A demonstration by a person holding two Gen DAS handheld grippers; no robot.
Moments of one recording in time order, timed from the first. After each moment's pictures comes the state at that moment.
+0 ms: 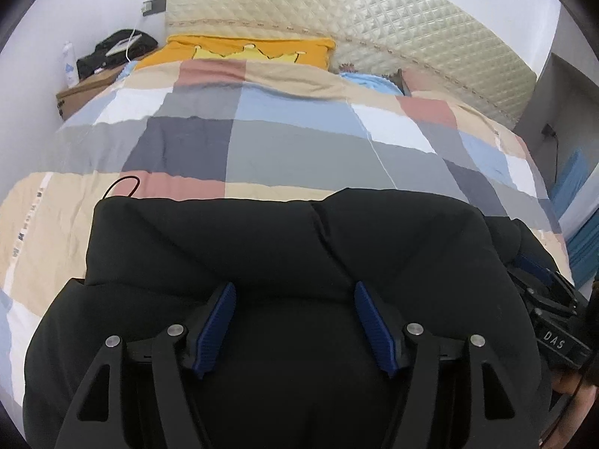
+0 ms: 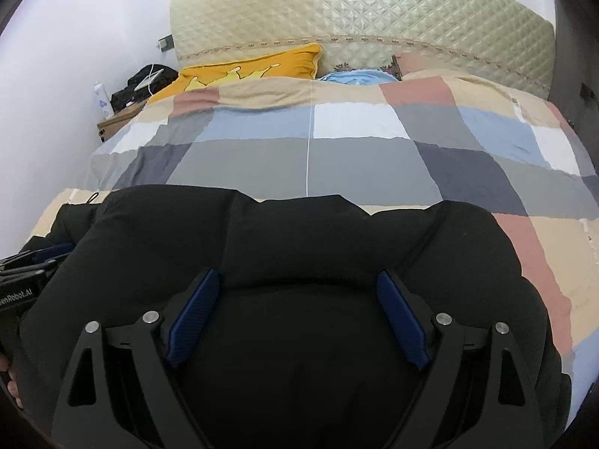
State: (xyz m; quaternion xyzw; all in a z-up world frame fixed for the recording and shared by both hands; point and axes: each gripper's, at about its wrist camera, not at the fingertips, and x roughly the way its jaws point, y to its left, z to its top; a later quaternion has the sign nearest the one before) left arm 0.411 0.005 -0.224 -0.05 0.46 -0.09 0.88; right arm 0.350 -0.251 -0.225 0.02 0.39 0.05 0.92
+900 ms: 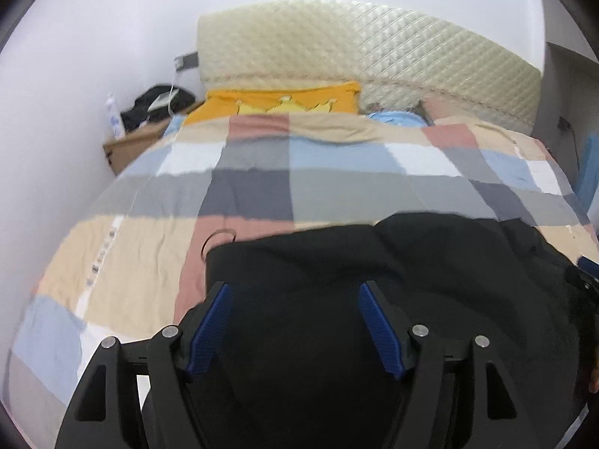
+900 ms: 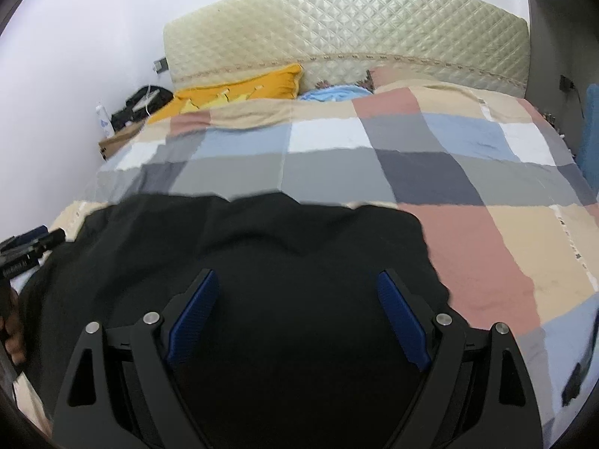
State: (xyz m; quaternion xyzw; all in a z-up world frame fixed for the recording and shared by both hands) left arm 0.356 0.045 -0.181 0.02 0.38 -0.01 0.92; right arm 0.286 -0.310 -0.194 0.04 0.37 0.04 0.93
